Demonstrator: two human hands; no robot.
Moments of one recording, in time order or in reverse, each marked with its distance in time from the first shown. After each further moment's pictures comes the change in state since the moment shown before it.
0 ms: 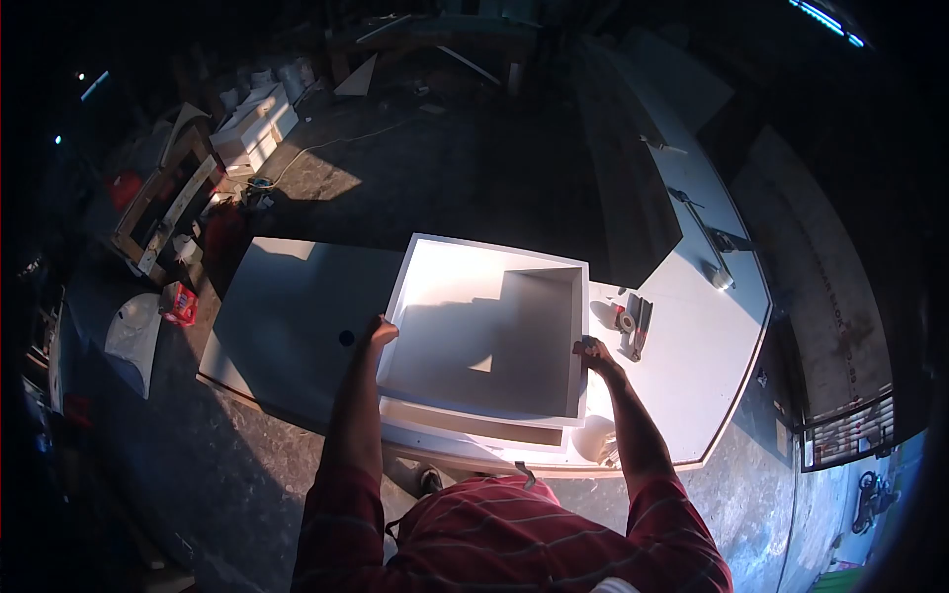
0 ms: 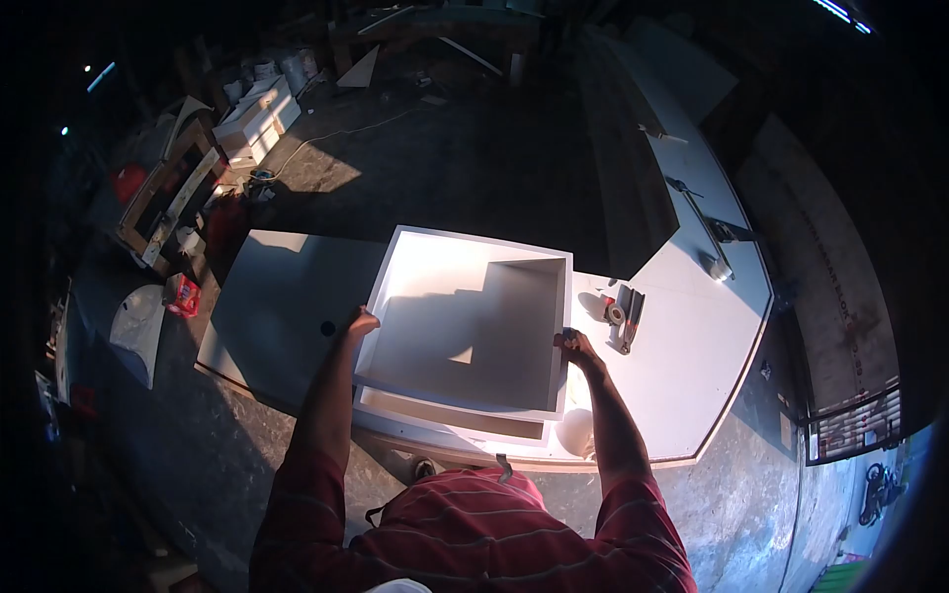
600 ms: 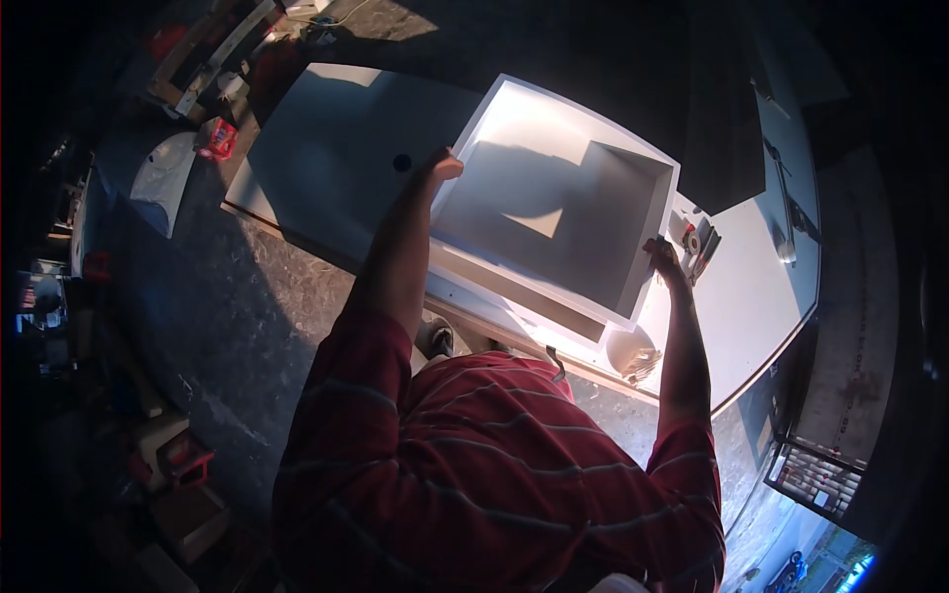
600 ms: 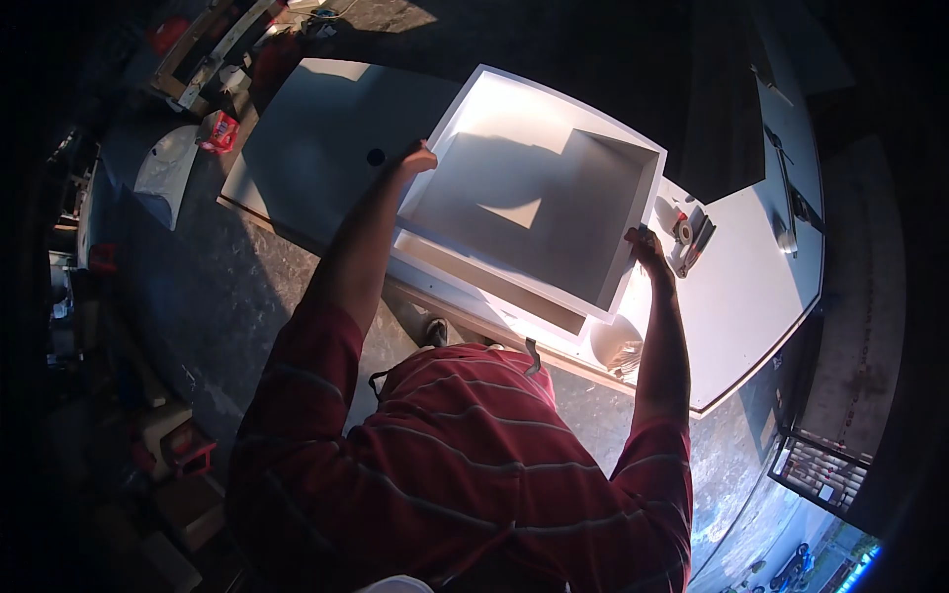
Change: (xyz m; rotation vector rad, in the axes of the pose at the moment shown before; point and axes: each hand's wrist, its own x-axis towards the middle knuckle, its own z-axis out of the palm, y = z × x) left_hand -0.074 0.129 -0.087 0.038 -0.166 -0.125; right_hand 0.015 0.011 -0.002 0.004 -0.018 0.191
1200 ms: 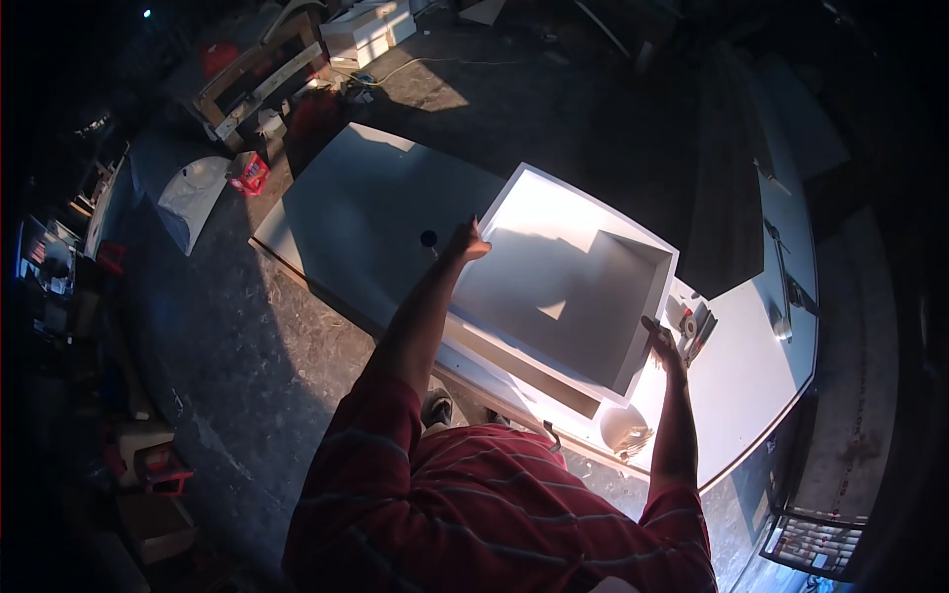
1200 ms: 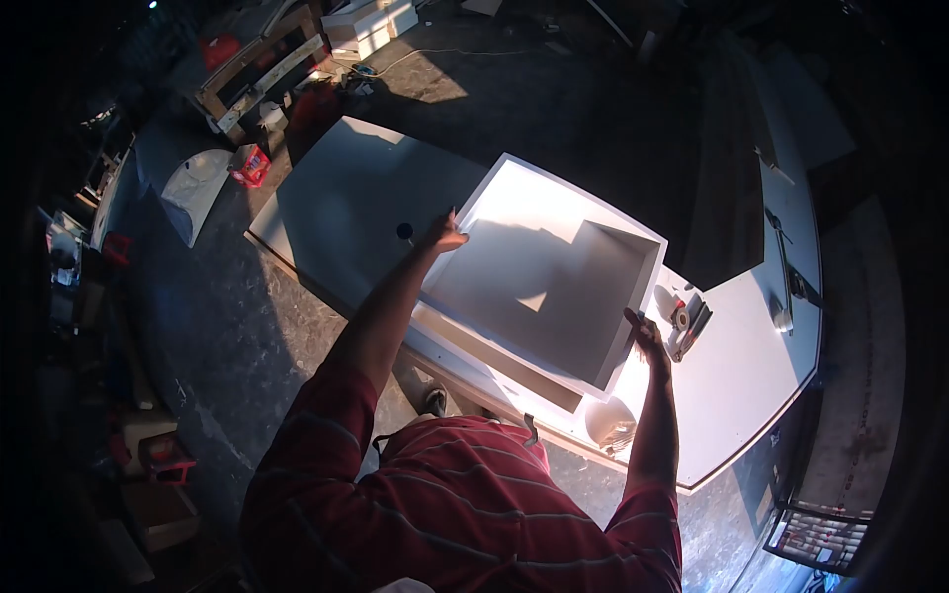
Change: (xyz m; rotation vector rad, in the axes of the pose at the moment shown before) left_hand -0.011 0.031 -0.011 0.094 0.015 0.021; right_hand 0.010 0.029 -0.013 -0.032 -0.072 -0.147
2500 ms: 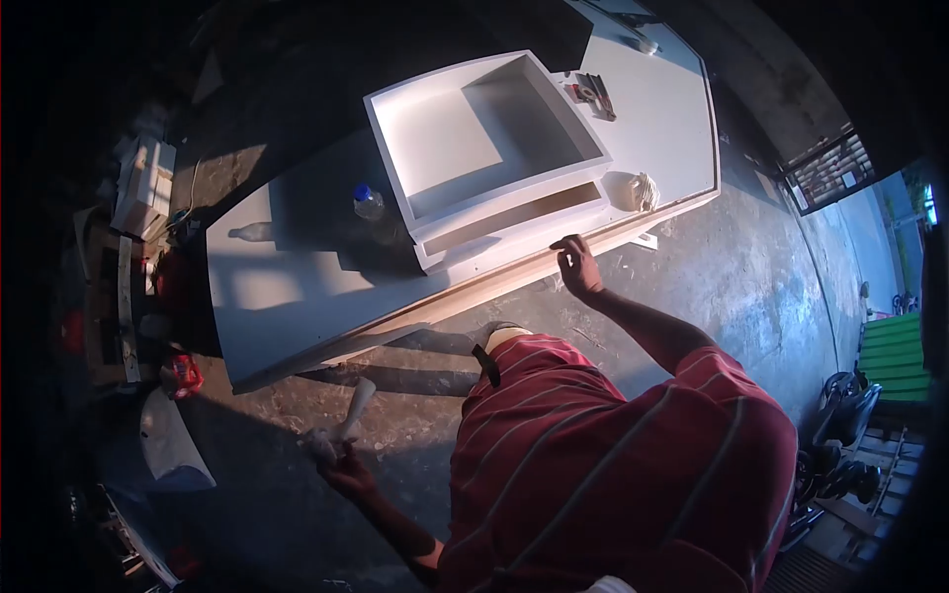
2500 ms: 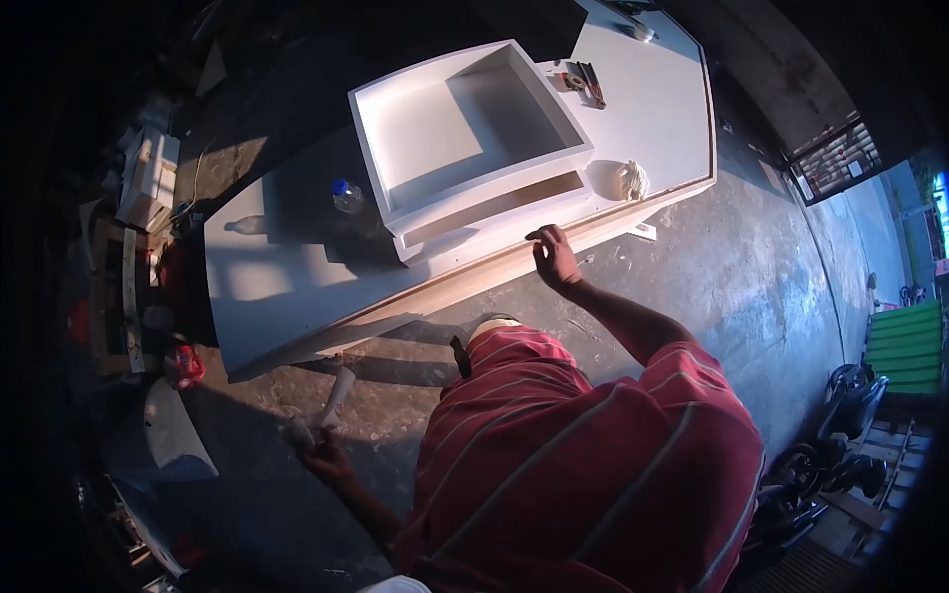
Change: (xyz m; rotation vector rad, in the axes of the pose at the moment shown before) left_hand -0.359 -0.351 -0.167 -1.637 0.239 -0.147; right_hand -0.234 -0.127 0.318 -0.214 0.767 -0.158
